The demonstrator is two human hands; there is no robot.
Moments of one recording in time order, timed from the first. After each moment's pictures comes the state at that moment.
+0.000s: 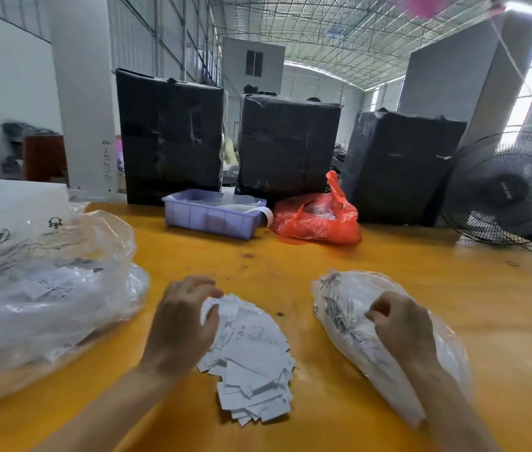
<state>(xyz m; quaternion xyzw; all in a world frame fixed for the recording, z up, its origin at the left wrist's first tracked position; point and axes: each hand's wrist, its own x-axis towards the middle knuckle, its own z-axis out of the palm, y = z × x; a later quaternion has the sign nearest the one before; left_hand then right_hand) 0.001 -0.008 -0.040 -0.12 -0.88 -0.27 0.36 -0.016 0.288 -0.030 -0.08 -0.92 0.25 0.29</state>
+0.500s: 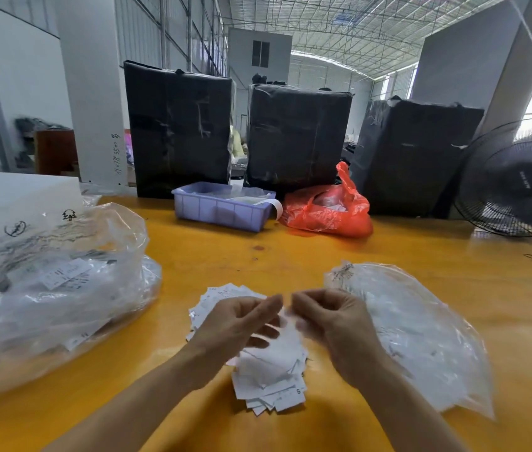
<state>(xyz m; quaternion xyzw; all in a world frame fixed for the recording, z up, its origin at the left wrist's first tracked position) 0.018 0.018 -0.030 -0.13 -0.72 -0.67 -0.06 0.017 0.188 -0.022 0.07 -0.67 0.74 0.04</state>
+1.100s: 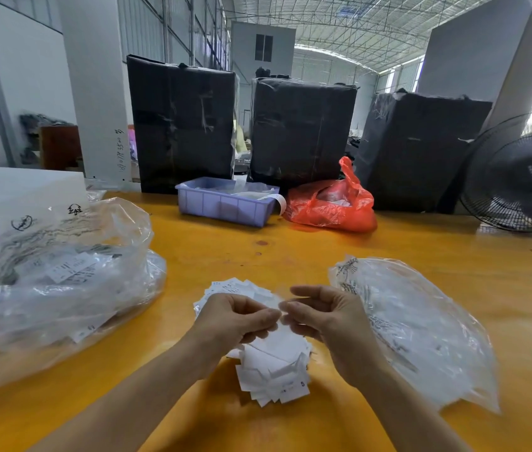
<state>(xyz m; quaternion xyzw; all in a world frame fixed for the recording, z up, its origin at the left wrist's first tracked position) 0.019 0.012 -0.028 -0.05 -0.73 -0.68 -0.06 0.026 0.179 -0.021 0.08 -0.67 0.73 0.02</state>
